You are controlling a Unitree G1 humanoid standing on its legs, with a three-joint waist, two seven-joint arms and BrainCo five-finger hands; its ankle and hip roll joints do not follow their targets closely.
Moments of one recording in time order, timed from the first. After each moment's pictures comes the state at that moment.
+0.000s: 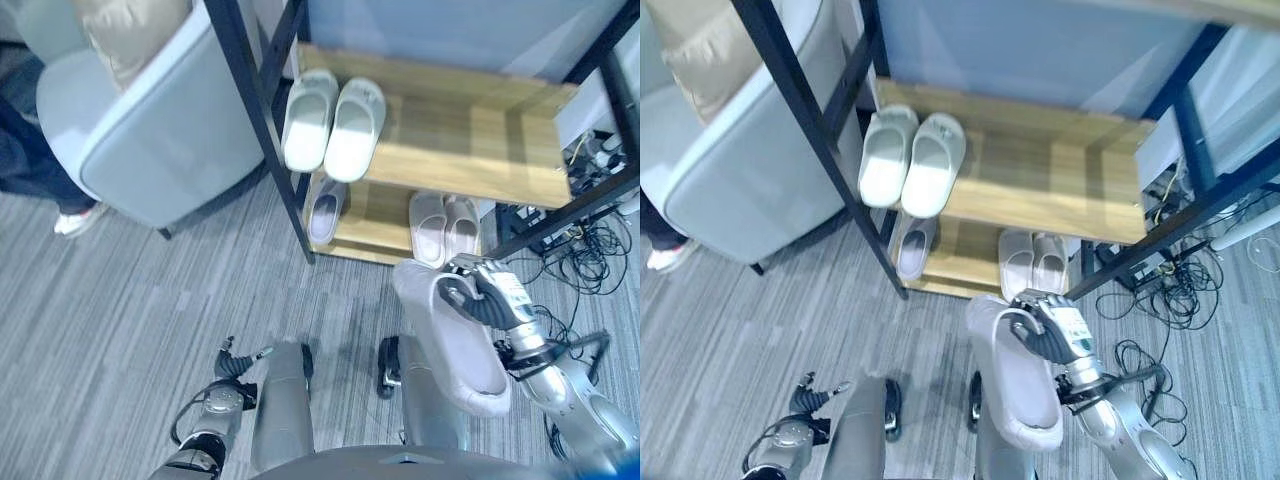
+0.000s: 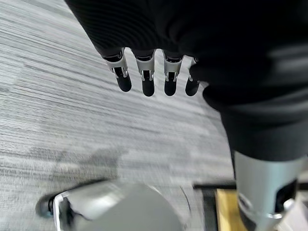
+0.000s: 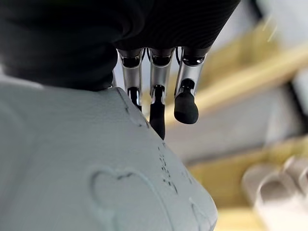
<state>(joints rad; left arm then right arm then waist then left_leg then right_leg) -0.10 0.26 -0.08 1.07 -0.19 -0.20 0.33 0.12 -0.69 0.31 -0.16 -0.54 -0.22 -0.36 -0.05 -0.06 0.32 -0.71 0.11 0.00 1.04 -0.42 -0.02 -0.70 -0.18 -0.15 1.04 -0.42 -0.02</state>
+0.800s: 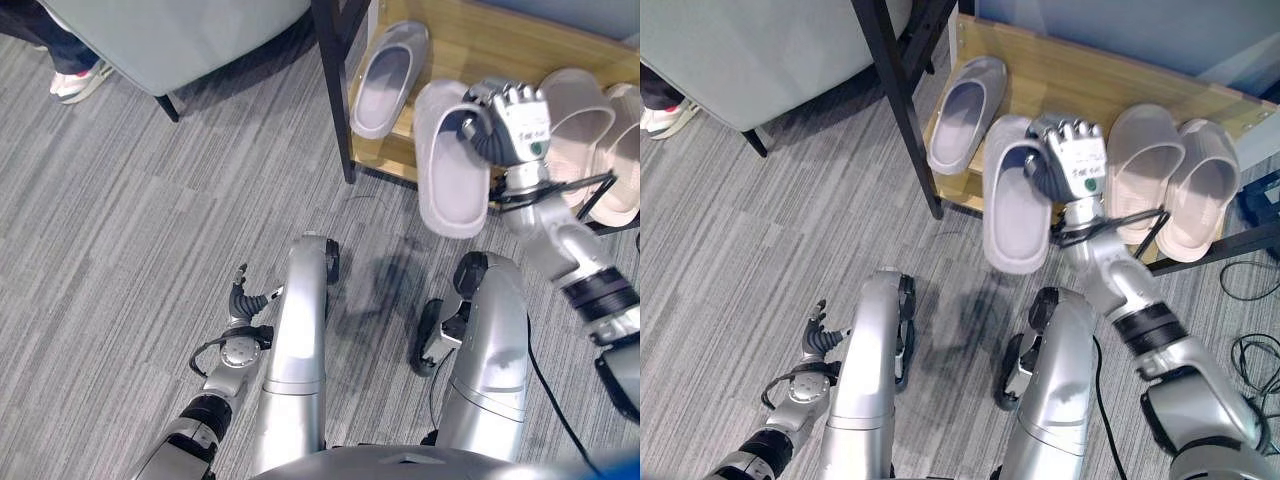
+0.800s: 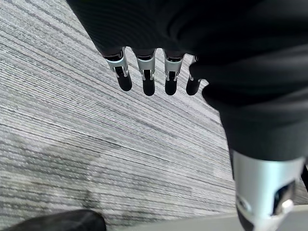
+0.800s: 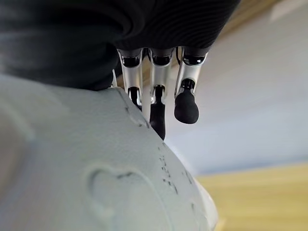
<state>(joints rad) -0.17 0.35 -0.34 0.75 -0.29 -0.30 0.49 -0.80 -0.74 0.39 0.30 -0.66 -0.02 -0.69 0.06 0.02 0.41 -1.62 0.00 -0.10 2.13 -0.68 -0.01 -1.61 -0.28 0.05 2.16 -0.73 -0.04</state>
